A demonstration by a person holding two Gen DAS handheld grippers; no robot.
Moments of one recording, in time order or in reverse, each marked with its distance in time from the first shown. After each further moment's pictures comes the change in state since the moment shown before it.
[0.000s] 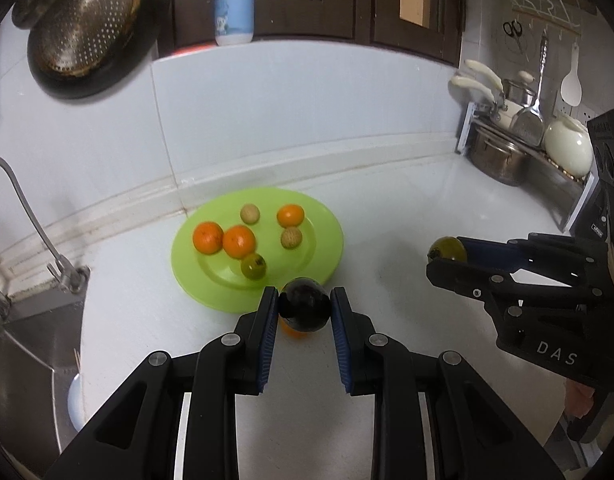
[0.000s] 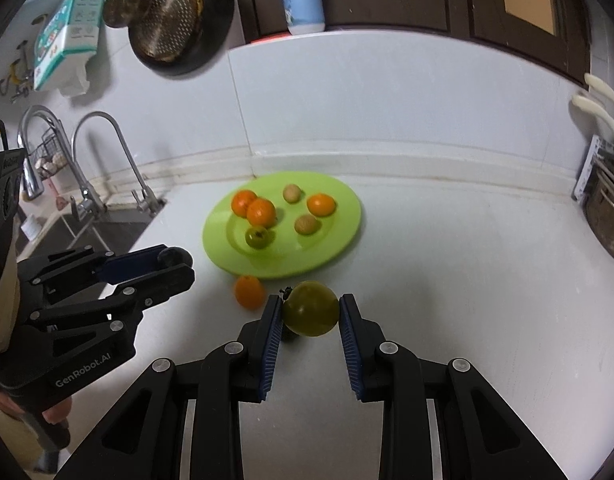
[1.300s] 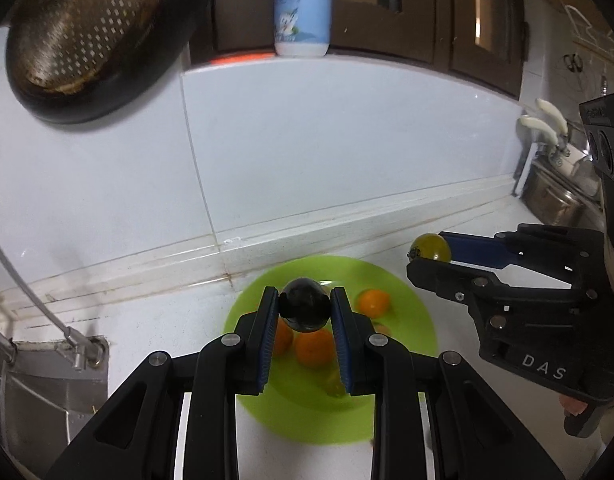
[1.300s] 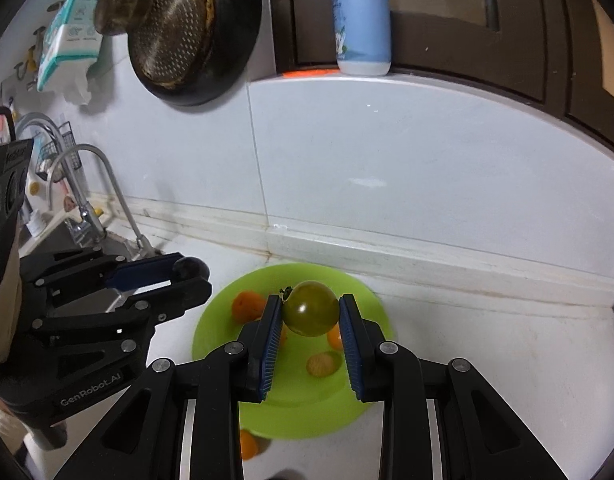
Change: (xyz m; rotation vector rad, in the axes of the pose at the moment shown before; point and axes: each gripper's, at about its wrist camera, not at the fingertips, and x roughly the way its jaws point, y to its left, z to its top) left arm 0.082 0.083 0.085 -0.057 -0.025 0.078; right arm 0.097 0.017 0.119 -0.152 -0.044 0.073
